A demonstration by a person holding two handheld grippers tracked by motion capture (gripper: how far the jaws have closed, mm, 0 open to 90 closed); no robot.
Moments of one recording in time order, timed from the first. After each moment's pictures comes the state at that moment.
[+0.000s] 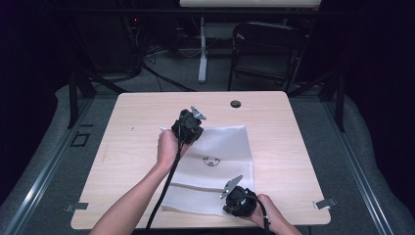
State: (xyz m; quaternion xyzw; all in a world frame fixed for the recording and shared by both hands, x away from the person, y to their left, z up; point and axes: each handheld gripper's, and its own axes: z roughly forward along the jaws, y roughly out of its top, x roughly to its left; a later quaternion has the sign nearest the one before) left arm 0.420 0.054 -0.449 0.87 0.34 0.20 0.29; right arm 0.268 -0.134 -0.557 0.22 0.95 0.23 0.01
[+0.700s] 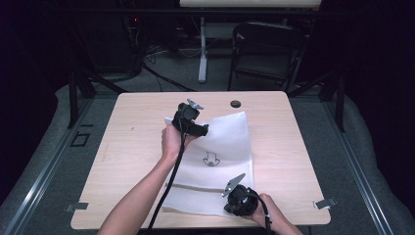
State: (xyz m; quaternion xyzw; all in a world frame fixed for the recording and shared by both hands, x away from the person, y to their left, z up) left arm 0.445 0.059 -0.453 0.83 0.40 0.20 0.32; right arm 0.272 -0.140 -0.558 0.23 0.94 0.24 -0.01
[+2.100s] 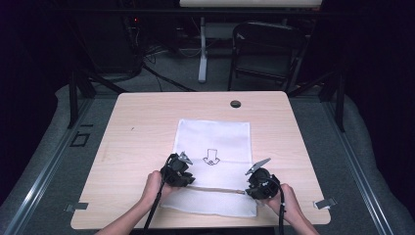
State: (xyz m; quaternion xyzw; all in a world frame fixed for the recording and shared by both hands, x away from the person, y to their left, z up) left arm 0.351 0.102 -0.553 0.92 0.31 0.02 0.26; right arm 0.304 -0.198 -0.546 0.38 0.90 0.19 0.07
